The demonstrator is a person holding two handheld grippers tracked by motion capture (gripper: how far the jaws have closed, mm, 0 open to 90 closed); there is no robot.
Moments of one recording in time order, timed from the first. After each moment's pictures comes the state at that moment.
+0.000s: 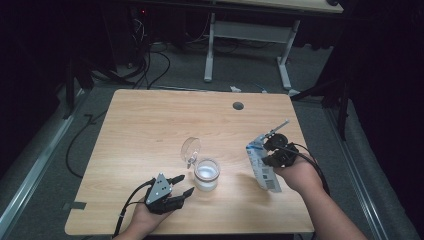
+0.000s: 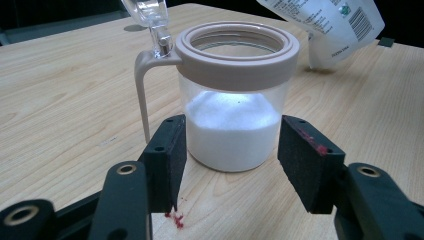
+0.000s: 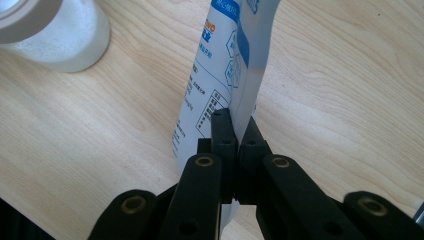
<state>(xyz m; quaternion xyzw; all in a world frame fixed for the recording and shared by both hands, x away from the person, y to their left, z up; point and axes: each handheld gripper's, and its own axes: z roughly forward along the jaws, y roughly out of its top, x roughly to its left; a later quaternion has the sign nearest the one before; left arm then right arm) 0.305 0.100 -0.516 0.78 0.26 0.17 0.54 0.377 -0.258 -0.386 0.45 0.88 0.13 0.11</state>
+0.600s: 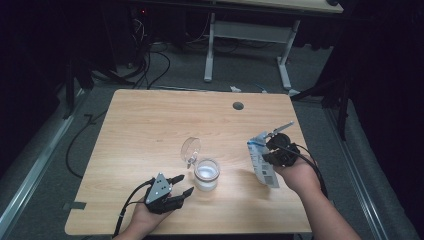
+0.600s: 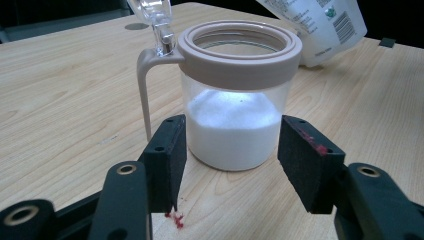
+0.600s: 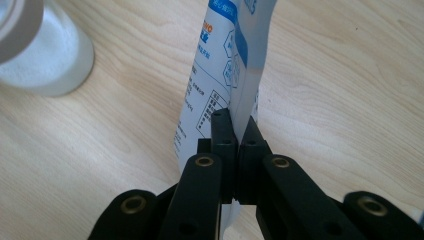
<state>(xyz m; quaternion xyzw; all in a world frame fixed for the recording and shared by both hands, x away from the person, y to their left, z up) 0.306 0.101 -0.516 0.78 0.26 0.17 0.54 0.377 -0.265 -0.392 0.47 0.85 0.17 0.14</state>
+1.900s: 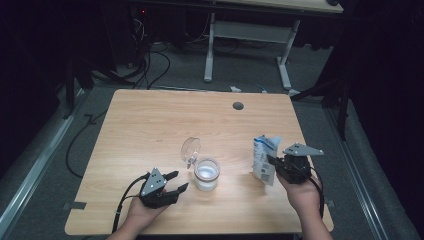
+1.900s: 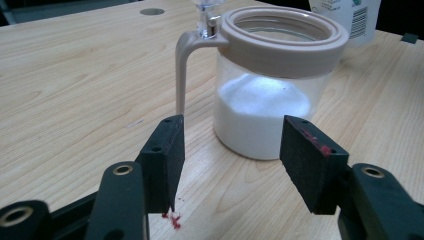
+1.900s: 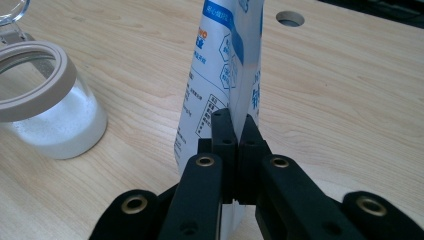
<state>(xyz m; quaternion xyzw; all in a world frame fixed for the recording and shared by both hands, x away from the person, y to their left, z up) 0.321 0.117 -0.518 0.79 0.28 0.16 0.52 0.327 -0.296 -0.421 0.47 0.77 0.36 0.24</state>
